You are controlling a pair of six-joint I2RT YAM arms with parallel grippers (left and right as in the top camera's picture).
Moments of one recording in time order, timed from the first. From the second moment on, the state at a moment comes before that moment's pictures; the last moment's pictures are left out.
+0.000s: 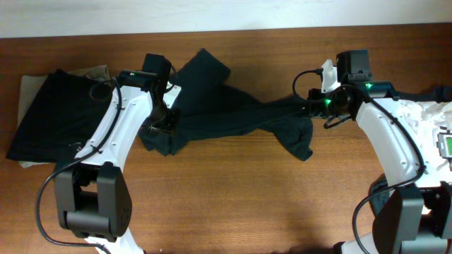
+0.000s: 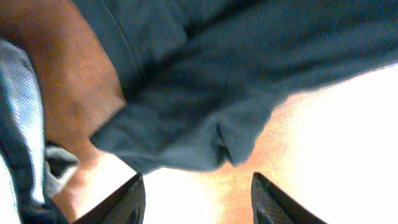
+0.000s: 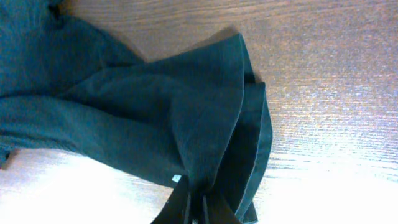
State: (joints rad) left arm -0.19 1.89 1.55 -1.14 -0.04 0.14; right arm 0.01 1.67 1.35 -0.83 -0.25 0.12
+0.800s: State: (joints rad) left arm -0.30 1.98 1.27 -0.75 -0.13 0.14; right arm 0.01 1.67 1.35 -0.84 -0.24 0.12
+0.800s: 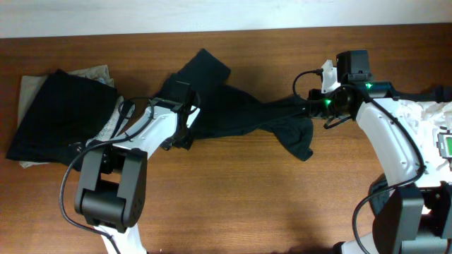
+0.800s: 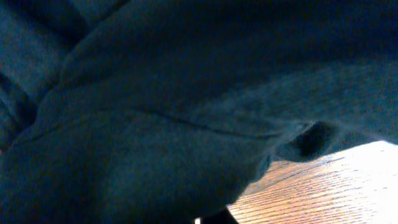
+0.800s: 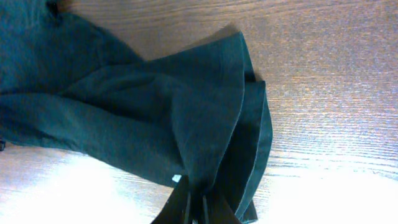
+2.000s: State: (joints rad) left arm -0.25 1.91 2.29 -1.16 0.01 0.30; right arm 0.01 1.53 1.75 -0.72 -0.22 0.24
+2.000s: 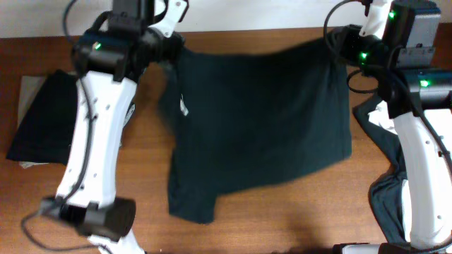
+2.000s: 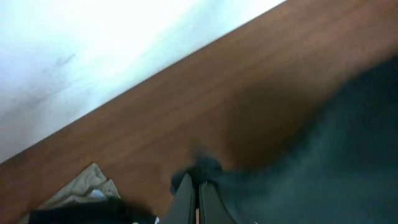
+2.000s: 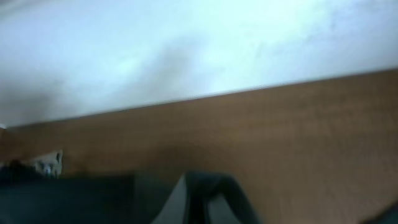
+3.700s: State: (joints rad) left arm -0.43 2.03 1.66 -0.96 -0.03 0.24; right arm -0.07 1.43 1.60 -1.10 -0.17 0.03
